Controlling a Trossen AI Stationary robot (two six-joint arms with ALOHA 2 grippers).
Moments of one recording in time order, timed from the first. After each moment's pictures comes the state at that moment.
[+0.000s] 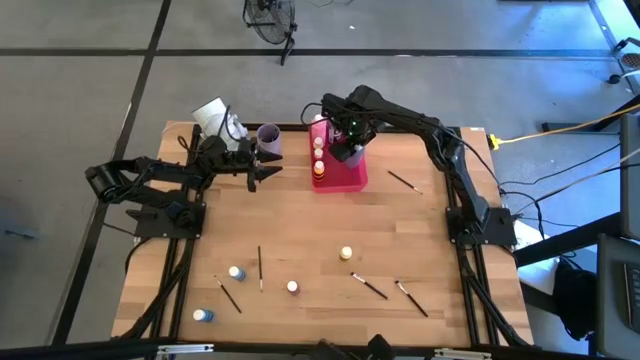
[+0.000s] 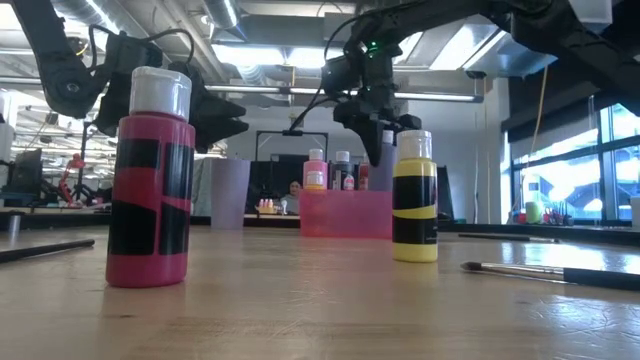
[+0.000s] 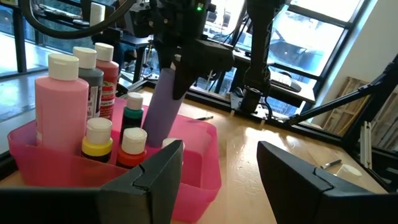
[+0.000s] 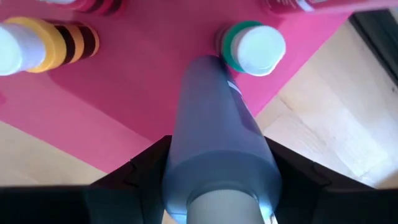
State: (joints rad) left arm 0.73 1.30 0.22 1.06 0.61 -0.27; right arm -0.48 2.23 2.17 -1.54 0.03 0.34
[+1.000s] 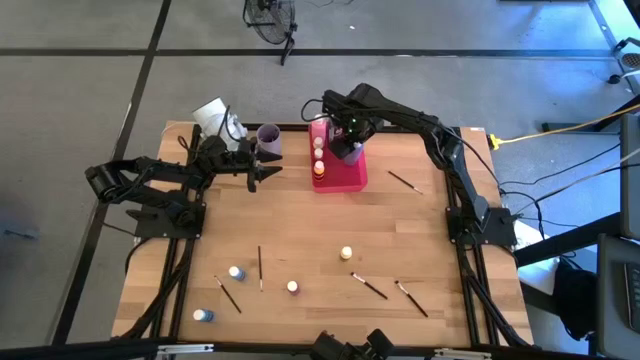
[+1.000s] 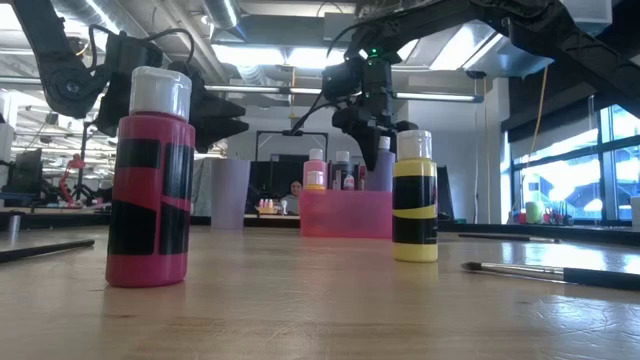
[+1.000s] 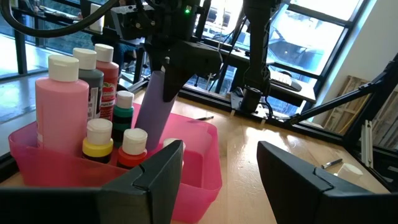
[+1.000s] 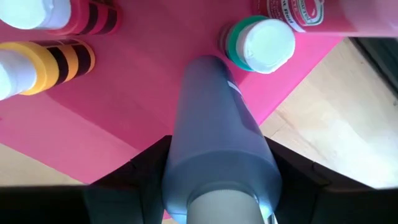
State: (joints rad) left arm 0.73 1.30 0.22 1.07 0.61 -0.26; right arm -0.51 2.25 2.17 -1.50 0.02 0.32
